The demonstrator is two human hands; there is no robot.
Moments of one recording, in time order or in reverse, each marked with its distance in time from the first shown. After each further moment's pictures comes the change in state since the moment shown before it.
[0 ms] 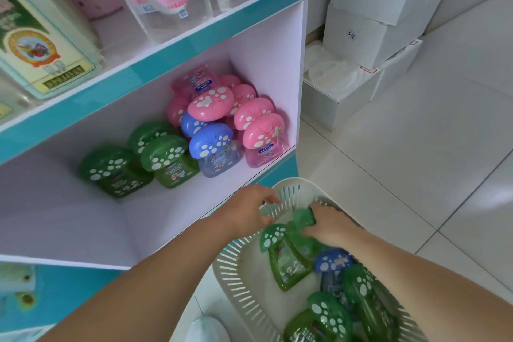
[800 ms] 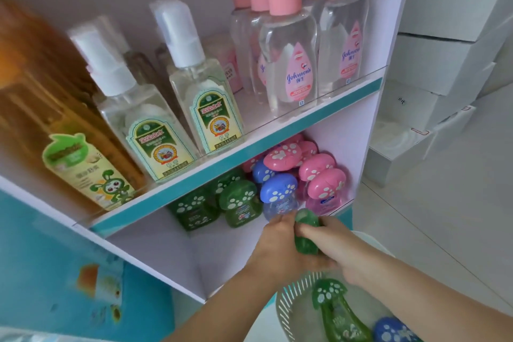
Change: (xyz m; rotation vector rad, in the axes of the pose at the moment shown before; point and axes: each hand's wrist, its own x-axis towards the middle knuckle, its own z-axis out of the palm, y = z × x) left_hand -0.072 0.007 -0.056 -0.271 0.343 -0.087; right_hand -0.073 -0.157 -0.045 0.955 0.026 -0.113
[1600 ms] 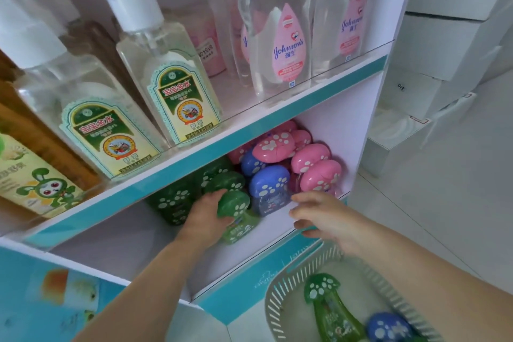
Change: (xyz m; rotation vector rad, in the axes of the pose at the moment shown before) left_hand 0.046 -0.093 -0.060 0.242 0.126 -0.303; right_hand 0.044 -0.010 -0.021 -0.062 -0.087 0.019
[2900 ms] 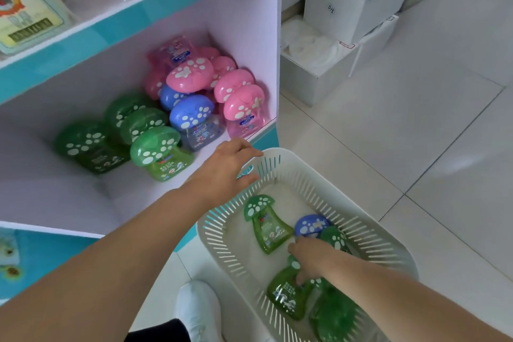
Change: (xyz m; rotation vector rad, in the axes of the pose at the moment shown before) left_hand -0.051 0.095 0.093 0.140 -0.126 0.744; right_hand -0.037 0.243 -0.035 -1.281 -0.412 0.224
